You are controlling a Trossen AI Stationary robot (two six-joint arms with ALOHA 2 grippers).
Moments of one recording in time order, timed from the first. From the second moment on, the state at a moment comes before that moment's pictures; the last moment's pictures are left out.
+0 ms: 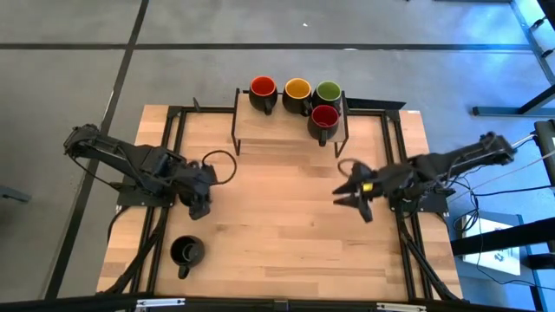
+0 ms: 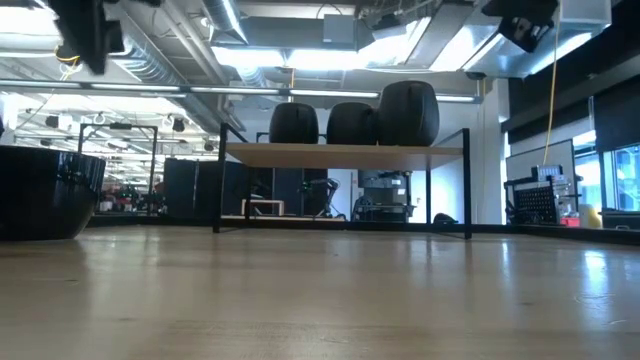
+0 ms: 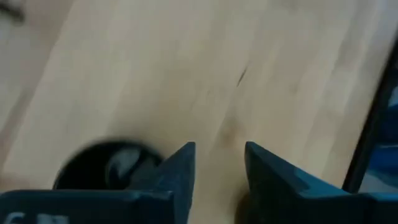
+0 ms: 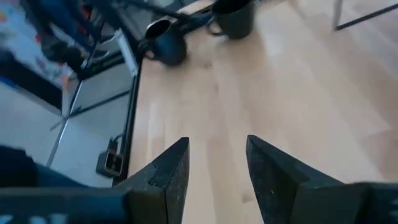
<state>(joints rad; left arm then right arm) -0.30 1.07 1.04 -1.11 -0.06 -0.71 0.32 0.90 0.82 -0.41 0.11 0.57</state>
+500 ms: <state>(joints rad) -0.35 1.30 1.04 -1.30 0.04 -0.73 0.55 1.03 0.76 -0.33 0.25 0.59</state>
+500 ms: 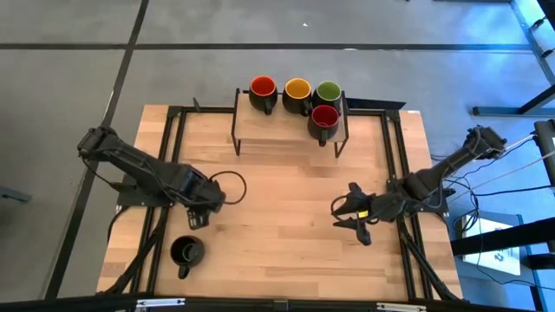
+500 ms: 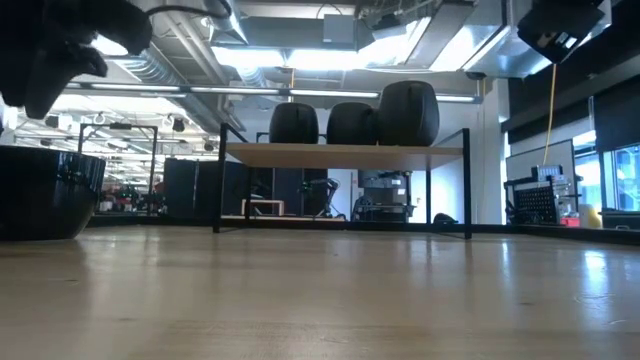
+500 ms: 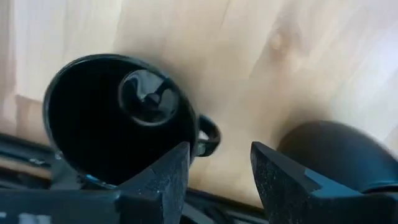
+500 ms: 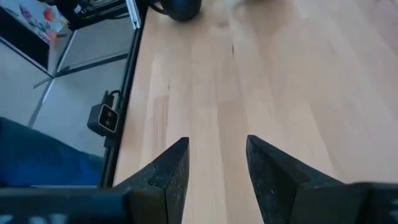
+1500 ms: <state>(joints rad) -0.30 1.33 0.82 -1.00 0.07 -0.66 0.56 1.03 0.76 -0.36 0.39 0.57</state>
